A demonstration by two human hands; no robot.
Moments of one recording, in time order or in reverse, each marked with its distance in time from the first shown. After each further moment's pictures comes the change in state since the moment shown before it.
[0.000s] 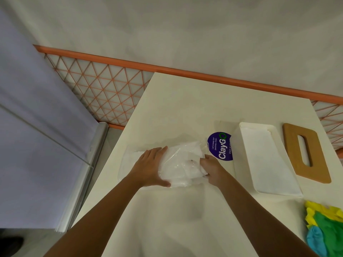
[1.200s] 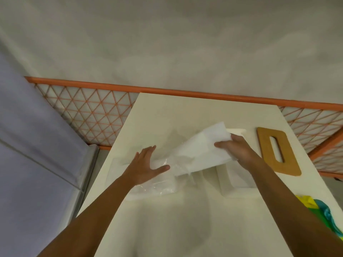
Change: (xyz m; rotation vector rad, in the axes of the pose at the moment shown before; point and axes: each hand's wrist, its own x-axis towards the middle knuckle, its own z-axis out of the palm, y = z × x) left_hand 0.002 0.036 -0.033 -0.279 0.033 -0.079; right_hand -0.072 -0.060 -0.099 -0.154 0.228 -0.413
